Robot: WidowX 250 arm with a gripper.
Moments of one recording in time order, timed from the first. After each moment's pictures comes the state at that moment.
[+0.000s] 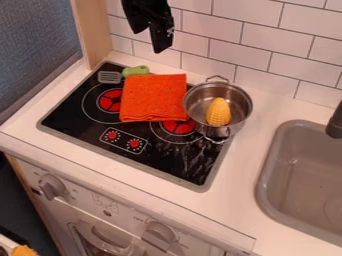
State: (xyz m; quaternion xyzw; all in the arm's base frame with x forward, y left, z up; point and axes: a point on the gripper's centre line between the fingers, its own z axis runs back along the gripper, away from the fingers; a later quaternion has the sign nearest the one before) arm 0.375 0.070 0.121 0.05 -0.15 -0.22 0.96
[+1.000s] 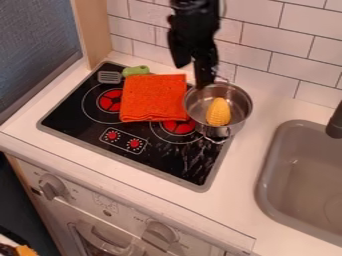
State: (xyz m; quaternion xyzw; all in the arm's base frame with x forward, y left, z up) arm 0.364 -0.014 0.088 0.00 -0.11 -0.29 0.95
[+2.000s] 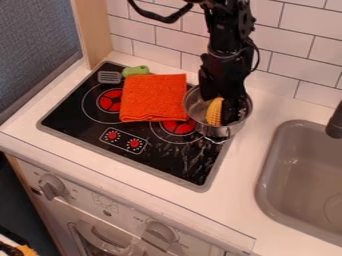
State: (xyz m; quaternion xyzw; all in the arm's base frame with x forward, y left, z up) arm 0.377 -0.043 0.029 0.02 -0.09 -0.32 0.94
